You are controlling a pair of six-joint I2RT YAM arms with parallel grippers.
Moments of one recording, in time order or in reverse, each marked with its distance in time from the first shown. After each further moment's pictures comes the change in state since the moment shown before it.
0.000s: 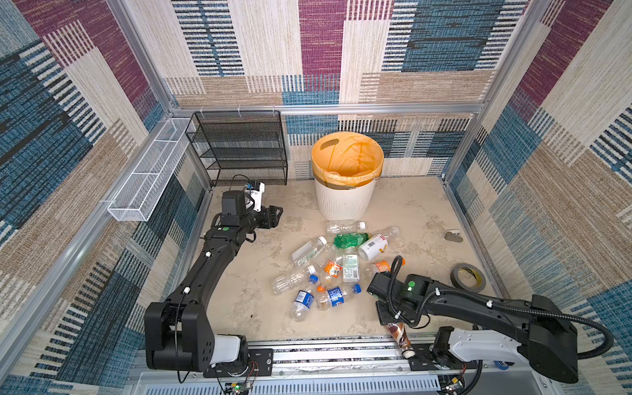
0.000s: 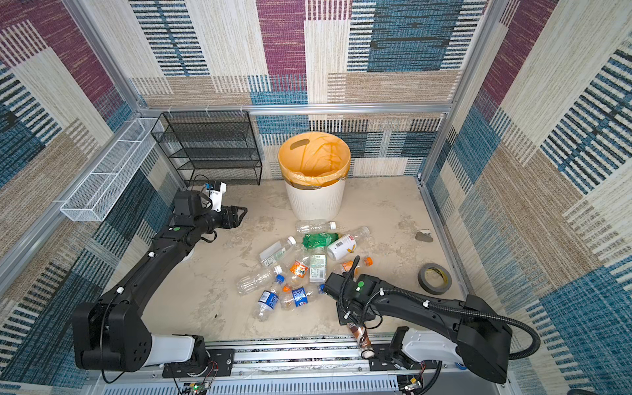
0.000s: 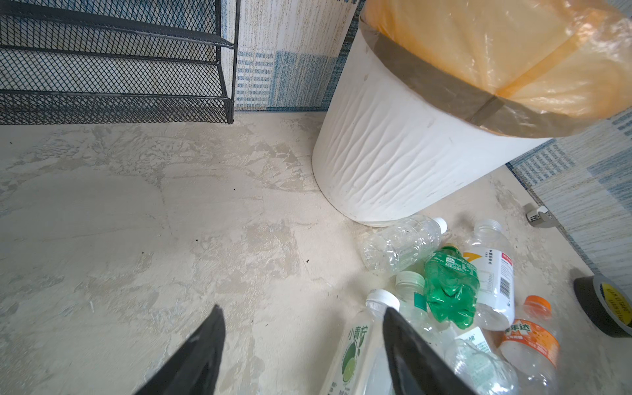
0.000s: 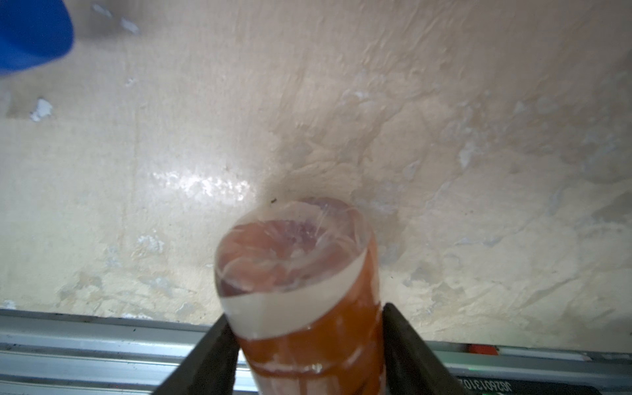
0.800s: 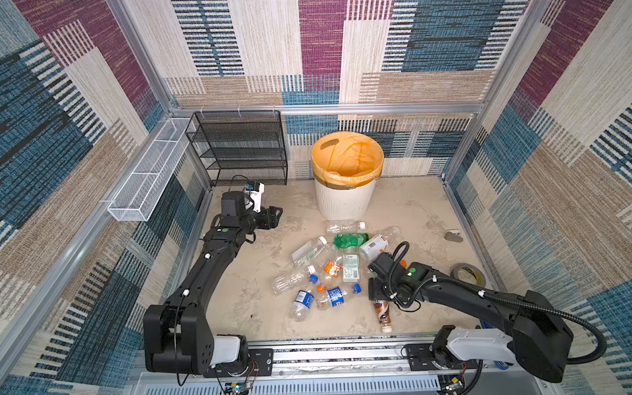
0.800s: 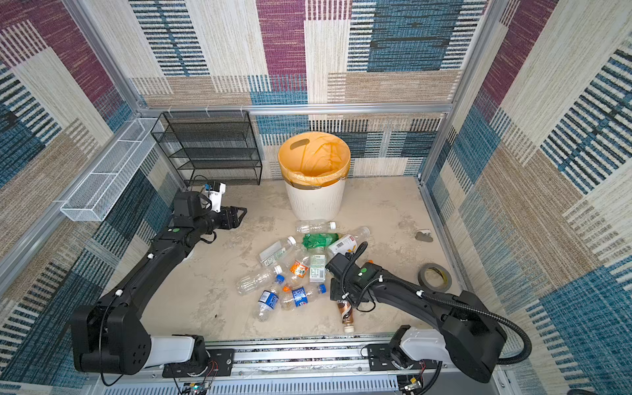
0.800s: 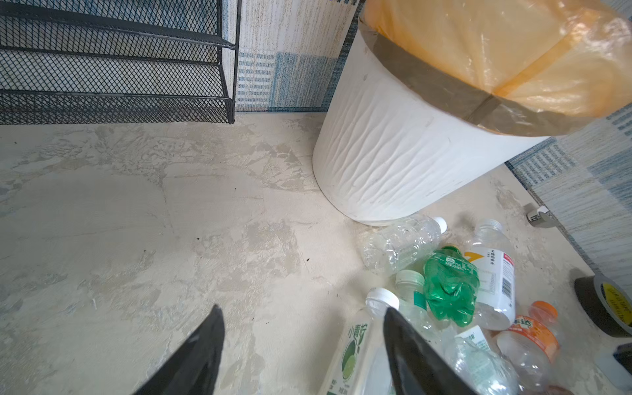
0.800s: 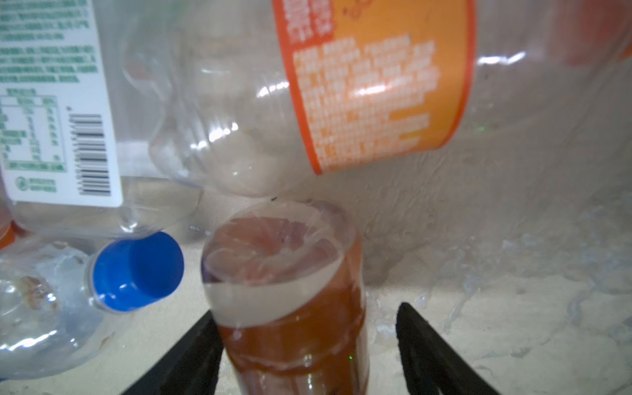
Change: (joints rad) left arm 0.000 -0.016 -0.011 0.000 -0.003 0.000; right arm -0.195 0.051 0.014 0.245 0.024 -0.018
